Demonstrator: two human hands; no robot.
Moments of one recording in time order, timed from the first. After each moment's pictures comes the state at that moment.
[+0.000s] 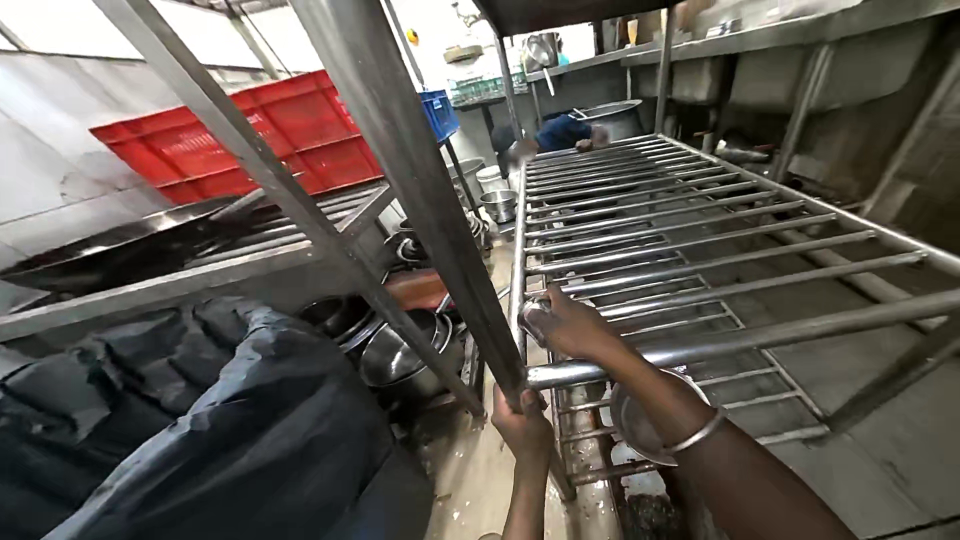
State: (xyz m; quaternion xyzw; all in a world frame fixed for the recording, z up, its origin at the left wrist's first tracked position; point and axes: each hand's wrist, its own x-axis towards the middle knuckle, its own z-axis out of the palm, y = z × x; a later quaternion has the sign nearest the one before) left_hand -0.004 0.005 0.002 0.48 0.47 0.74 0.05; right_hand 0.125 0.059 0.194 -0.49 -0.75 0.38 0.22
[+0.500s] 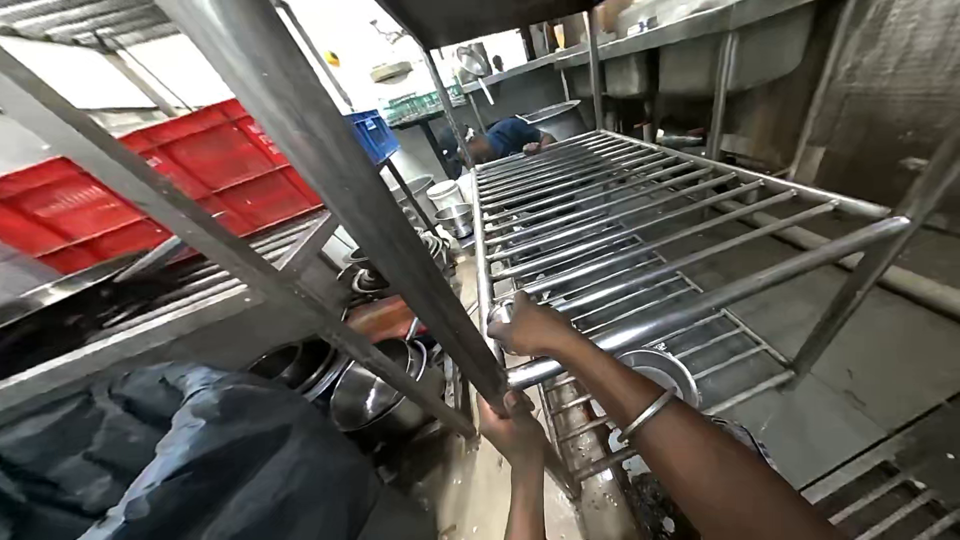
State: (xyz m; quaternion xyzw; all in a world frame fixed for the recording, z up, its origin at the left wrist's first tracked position) left_hand -0.009 0.005 0.002 0.49 0.46 0.73 0.06; right_hand 0.106 0.048 0.196 -0.55 -0.70 0.40 0.20
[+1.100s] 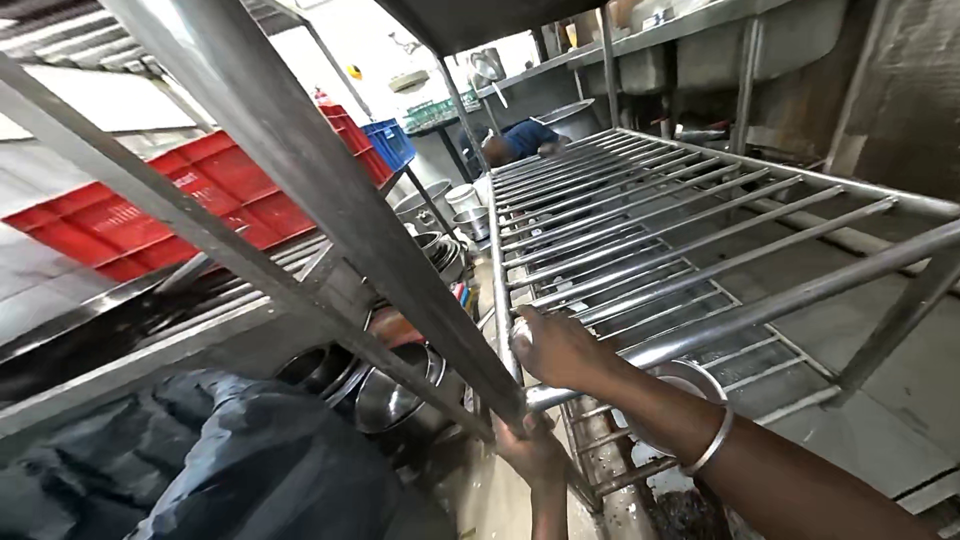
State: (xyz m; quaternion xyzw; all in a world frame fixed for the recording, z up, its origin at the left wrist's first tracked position) left_hand -0.007 0.008 -0.004 0.47 0.45 0.76 0.07; right_hand 0.110 0.051 0.180 -0.49 -0.79 0.28 0.24
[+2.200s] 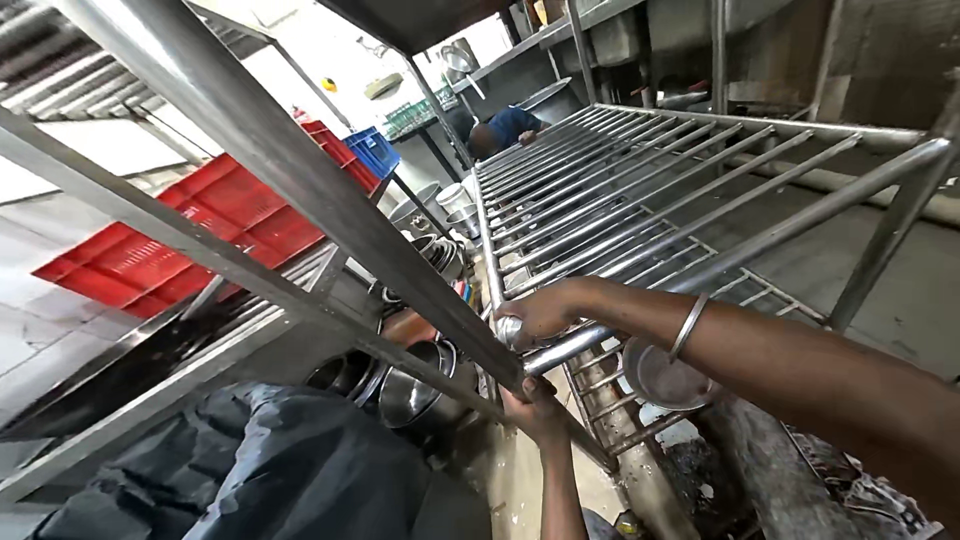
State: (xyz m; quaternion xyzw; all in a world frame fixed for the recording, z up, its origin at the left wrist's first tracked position) left_hand -0.012 0.007 0.005 0.50 0.47 0.72 0.06; right_hand 0.130 0.064 0.215 -0.33 -0.87 0.36 0.06
